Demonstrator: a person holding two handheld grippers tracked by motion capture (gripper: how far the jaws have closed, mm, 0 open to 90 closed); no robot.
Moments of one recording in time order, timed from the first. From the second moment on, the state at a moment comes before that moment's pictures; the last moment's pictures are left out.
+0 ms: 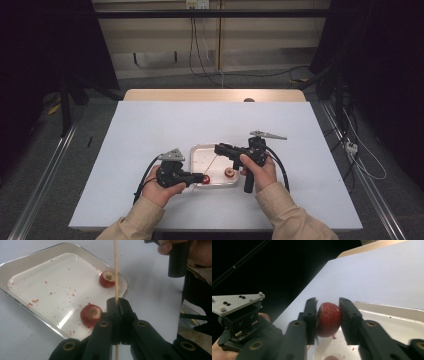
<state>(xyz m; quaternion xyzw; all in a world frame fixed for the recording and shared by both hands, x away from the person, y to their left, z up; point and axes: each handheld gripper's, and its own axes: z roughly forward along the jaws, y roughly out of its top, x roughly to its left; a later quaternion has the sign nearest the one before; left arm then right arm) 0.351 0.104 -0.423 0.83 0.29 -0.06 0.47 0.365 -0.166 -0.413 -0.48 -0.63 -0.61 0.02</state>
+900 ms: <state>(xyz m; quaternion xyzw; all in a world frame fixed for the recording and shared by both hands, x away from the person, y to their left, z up) 0.347 0.105 -0.418 0.84 0.27 -0.03 0.48 0.367 -0.169 -0.410 -0.48 -0.62 -0.62 0.06</state>
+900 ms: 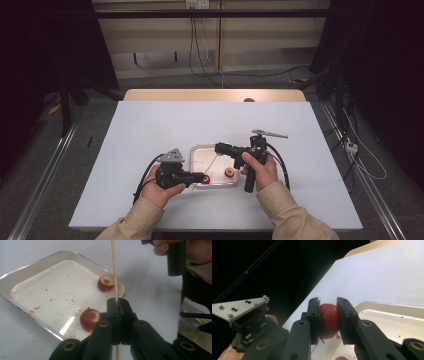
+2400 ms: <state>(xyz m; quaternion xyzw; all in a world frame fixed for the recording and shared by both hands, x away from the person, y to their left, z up) 0.357 0.126 -0.422 0.81 0.34 -0.01 0.49 0.365 -0.173 -0.423 -0.48 -0.68 -0.55 -0.04</state>
